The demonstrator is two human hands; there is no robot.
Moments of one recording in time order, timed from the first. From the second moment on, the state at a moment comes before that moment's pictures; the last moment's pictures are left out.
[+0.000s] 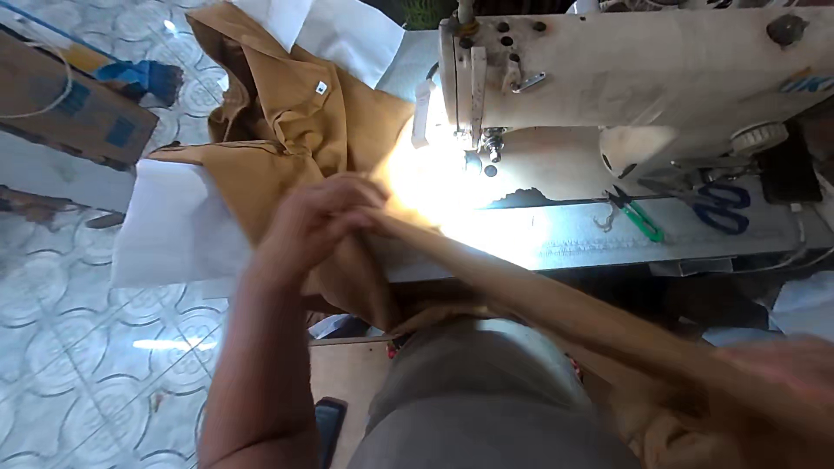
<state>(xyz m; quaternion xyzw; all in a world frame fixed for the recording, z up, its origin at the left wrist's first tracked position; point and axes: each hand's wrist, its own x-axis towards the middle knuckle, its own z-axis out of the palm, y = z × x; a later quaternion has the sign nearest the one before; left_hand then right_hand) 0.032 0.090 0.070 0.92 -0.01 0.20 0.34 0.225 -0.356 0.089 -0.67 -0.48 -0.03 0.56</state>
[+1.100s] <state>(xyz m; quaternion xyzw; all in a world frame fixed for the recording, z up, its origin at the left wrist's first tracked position) 0.091 -0.015 -0.014 0.99 0.06 0.08 0.09 0.222 -0.155 -0.043 -0.79 -0.37 0.02 0.48</state>
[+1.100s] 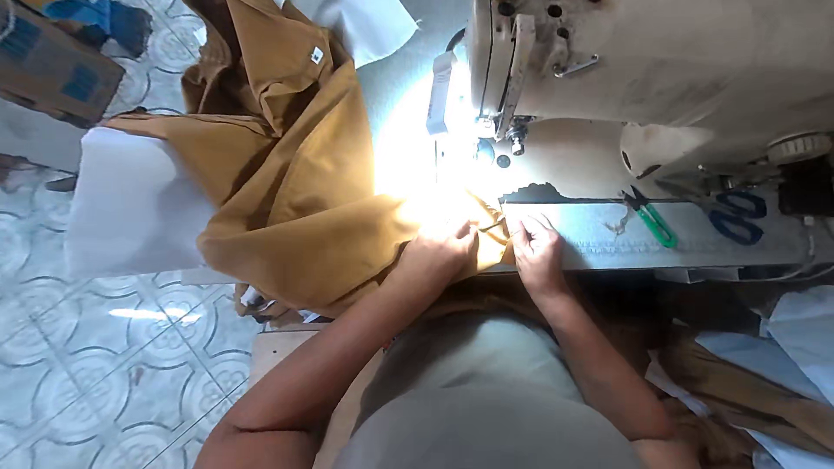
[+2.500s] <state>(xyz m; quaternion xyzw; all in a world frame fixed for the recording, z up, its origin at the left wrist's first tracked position) 0.127 0.030 -0.045 0.96 0.04 0.19 0.19 0.236 -0.164 -0.013 -0.80 -0.50 0.00 0.34</state>
